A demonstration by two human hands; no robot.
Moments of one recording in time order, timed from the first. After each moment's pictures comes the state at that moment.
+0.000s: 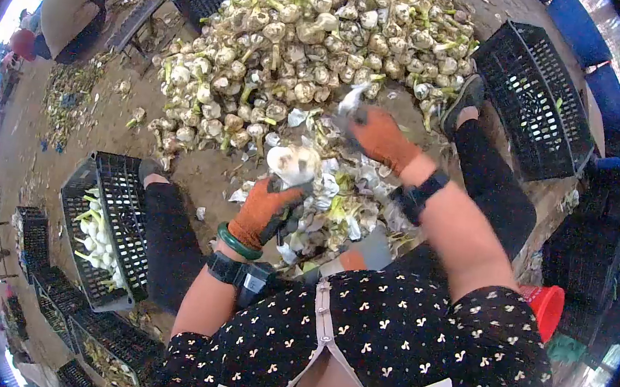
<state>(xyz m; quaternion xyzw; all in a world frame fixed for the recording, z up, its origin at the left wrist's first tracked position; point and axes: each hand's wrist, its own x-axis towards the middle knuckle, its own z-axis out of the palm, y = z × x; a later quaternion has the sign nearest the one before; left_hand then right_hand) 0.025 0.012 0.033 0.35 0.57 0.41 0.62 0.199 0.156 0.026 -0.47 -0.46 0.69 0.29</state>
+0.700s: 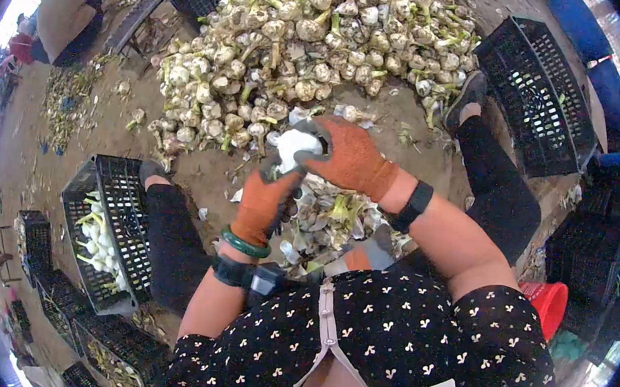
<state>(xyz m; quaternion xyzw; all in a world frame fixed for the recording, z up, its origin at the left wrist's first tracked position) 0.026 0.023 -0.013 0.49 0.69 0.47 0.23 0.169 0.122 0.023 -0.35 -0.87 0.24 0.27</state>
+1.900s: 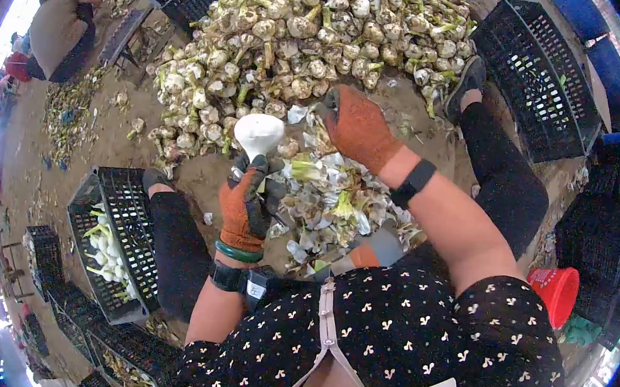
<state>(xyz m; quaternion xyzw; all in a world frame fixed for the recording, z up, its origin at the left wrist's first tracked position) 0.015 0.017 0.039 0.10 0.46 0.66 0.59 0.171 0.146 0.022 -0.45 -0.85 0.15 0.25</state>
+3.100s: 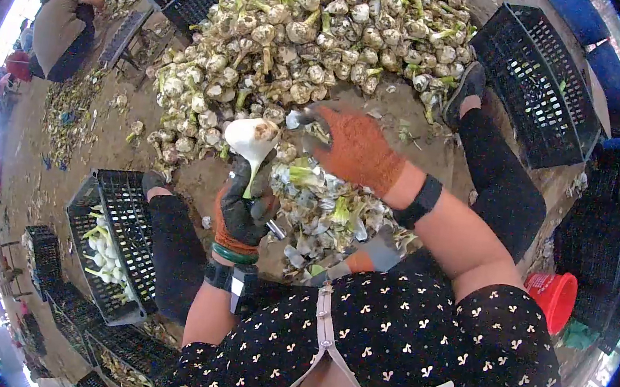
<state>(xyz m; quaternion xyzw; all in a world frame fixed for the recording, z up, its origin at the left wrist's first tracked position) 0.006 0.015 0.030 0.04 0.29 0.64 0.71 0.179 0.133 0.039 -0.35 -0.89 0.11 0.27</state>
